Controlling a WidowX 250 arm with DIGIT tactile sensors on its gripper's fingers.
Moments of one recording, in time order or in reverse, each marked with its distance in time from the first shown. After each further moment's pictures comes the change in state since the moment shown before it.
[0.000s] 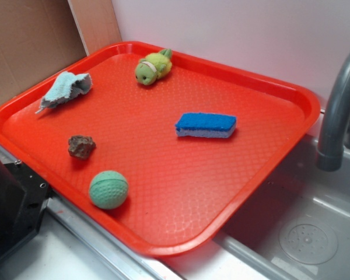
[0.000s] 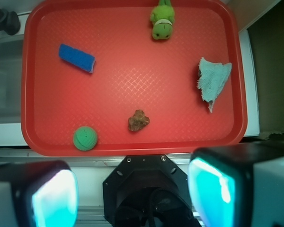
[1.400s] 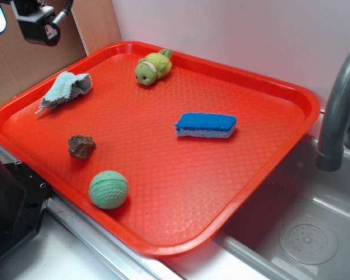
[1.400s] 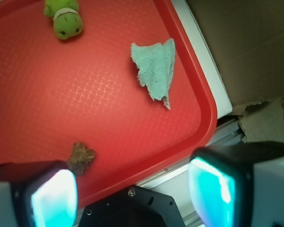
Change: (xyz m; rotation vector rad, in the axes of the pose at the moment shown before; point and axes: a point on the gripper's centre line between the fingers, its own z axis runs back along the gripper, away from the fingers) arm 0.026 0.062 -0.072 0.178 0.045 0.347
